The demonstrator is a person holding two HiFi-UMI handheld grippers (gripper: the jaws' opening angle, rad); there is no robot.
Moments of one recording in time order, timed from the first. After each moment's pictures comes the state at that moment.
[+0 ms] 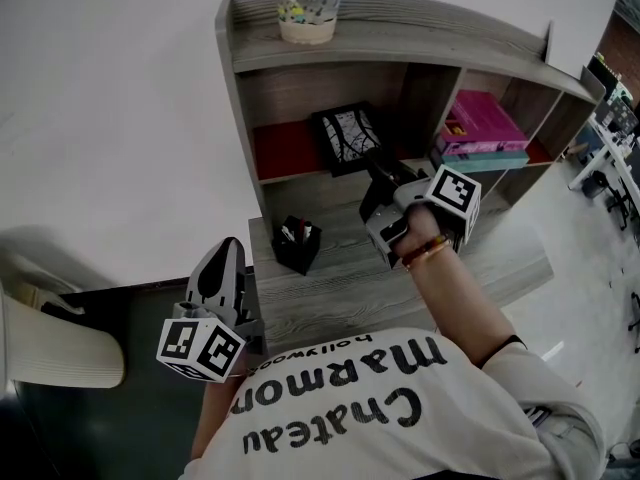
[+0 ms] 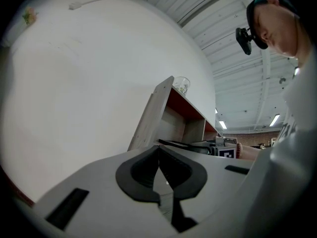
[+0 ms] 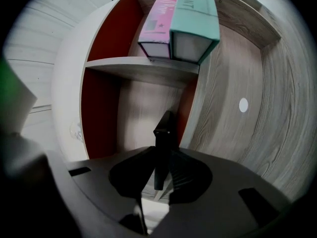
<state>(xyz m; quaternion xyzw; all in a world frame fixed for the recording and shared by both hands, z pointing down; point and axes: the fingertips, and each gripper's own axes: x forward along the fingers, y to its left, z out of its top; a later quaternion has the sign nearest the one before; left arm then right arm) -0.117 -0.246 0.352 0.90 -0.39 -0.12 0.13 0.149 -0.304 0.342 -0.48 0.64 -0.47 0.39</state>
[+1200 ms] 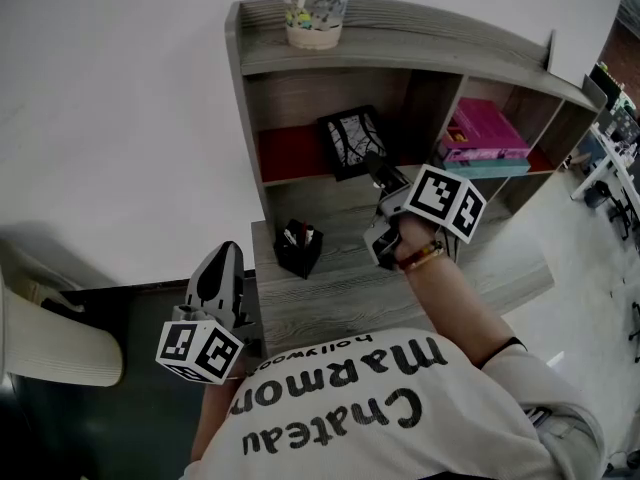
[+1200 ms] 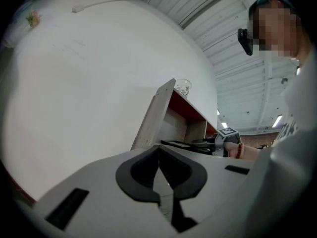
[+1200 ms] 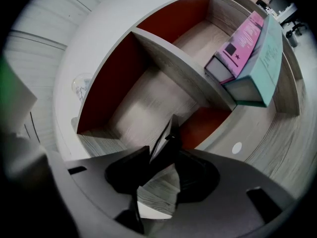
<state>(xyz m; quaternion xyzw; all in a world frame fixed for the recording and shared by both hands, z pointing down) -0.126 -0.241 0.354 0.89 -0.41 -0.13 0.13 0.146 -0.303 0.331 -0.60 0.70 -0.33 0.21</state>
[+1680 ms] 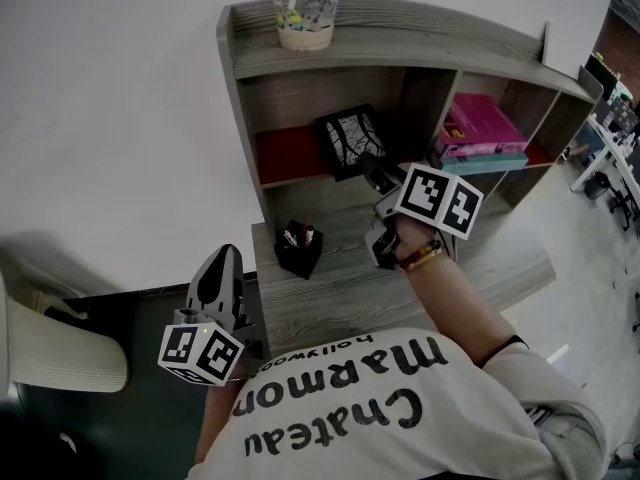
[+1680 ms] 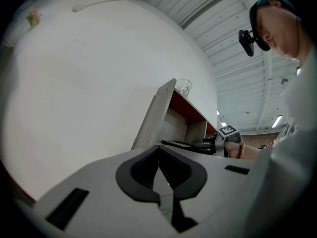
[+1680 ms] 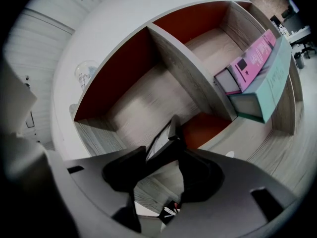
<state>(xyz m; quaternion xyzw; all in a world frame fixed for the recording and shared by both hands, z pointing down) -0.128 -0.244 0.355 0.90 -0.41 -0.13 0.13 0.147 -0.302 0.333 -0.63 0.70 -0.29 0.15</state>
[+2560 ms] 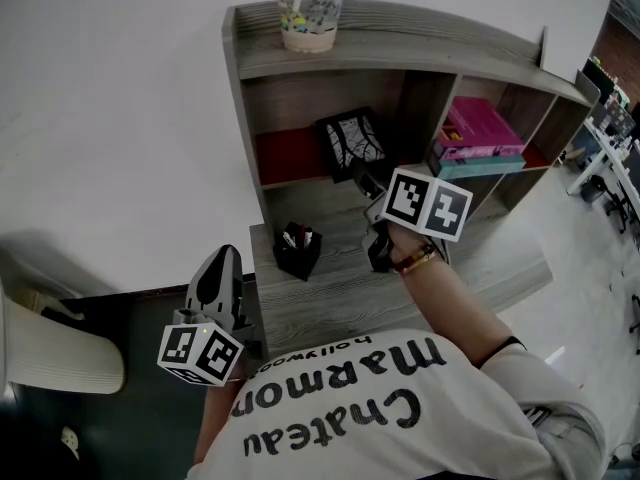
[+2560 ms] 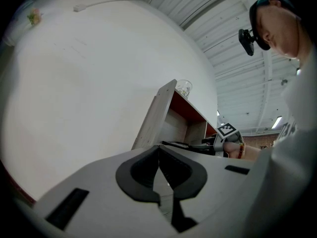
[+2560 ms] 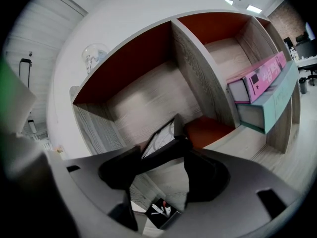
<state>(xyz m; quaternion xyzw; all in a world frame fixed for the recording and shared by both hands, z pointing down) -0.129 -0.244 0.356 0.89 -0.40 -0.14 0.13 0.140 -0.302 0.336 -0.66 0.70 -0.25 0.08</state>
